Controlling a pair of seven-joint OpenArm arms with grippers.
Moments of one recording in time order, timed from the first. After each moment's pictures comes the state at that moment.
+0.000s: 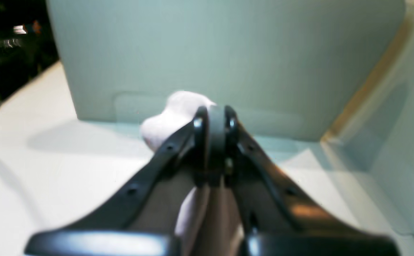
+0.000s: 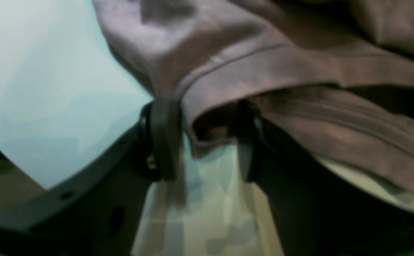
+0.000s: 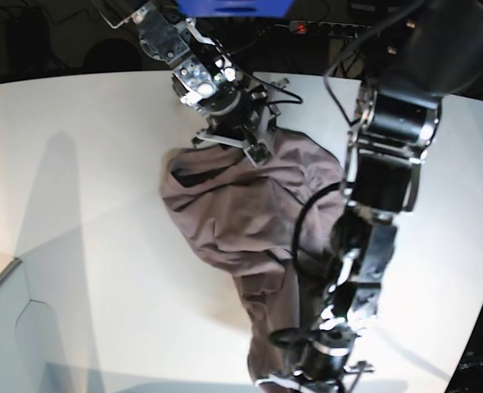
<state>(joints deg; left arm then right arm) -36.6 0.0 11.6 58.9 -18.9 0.7 0.9 -7.9 1.8 -33.8 77.1 -1.1 0.2 -30.9</state>
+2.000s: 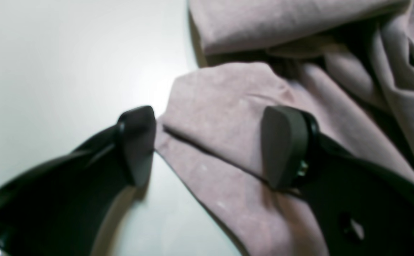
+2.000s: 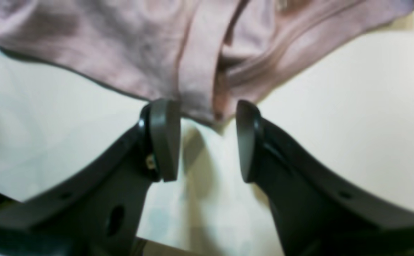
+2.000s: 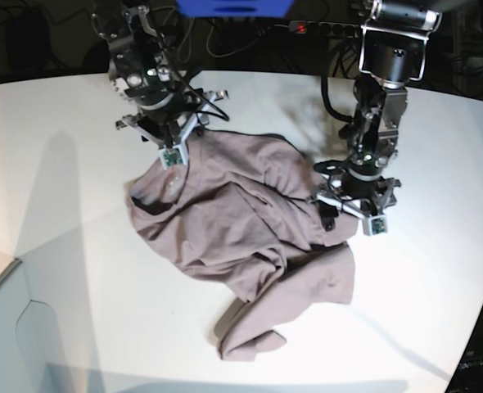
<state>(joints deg) -7.7 -6.0 2.9 53.2 -18.8 0.1 0.6 -17.8 3.3 -13.8 92.8 -0.5 0.1 -37.2</state>
